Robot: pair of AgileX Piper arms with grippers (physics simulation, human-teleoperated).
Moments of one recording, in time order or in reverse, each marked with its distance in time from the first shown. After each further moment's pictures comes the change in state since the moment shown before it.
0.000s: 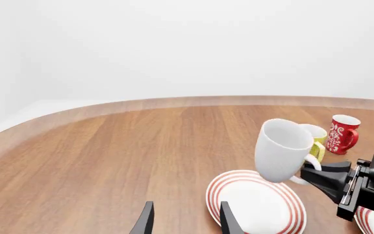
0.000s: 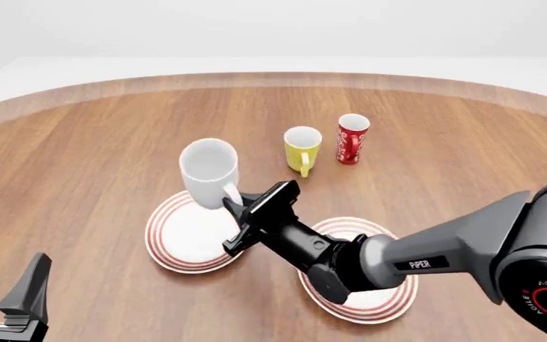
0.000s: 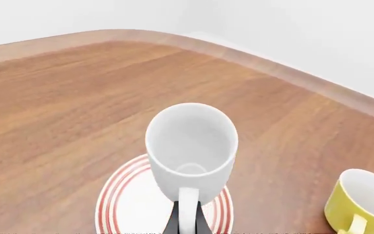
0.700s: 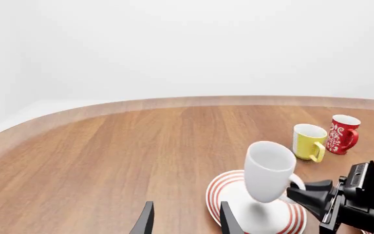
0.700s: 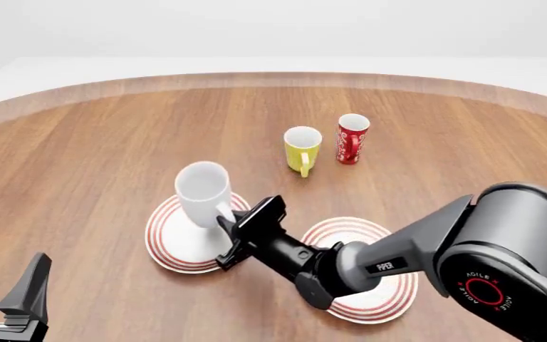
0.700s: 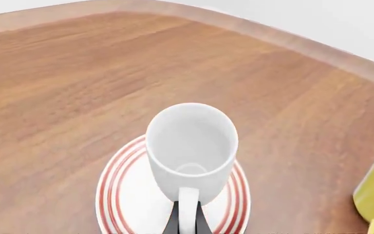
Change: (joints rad) left arm 0.000 0.000 0.000 0.000 0.000; right arm 0.019 0.130 -0.061 0.018 0.011
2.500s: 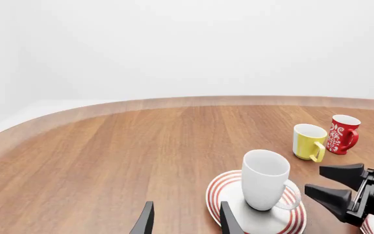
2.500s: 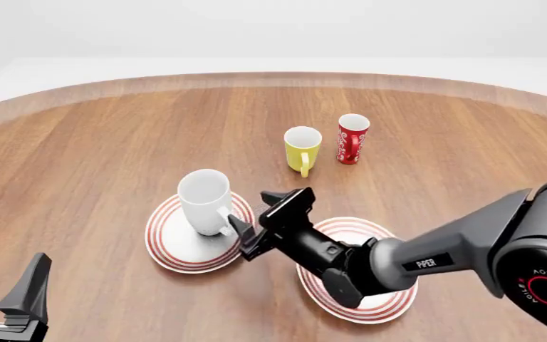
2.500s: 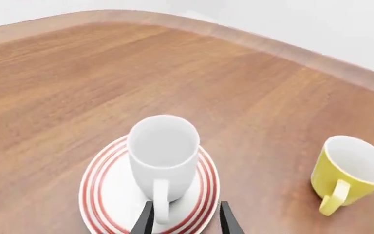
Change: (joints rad) left arm 0.000 0.000 0.000 0.000 0.000; right arm -0.065 -0.122 0.130 -0.031 0.019
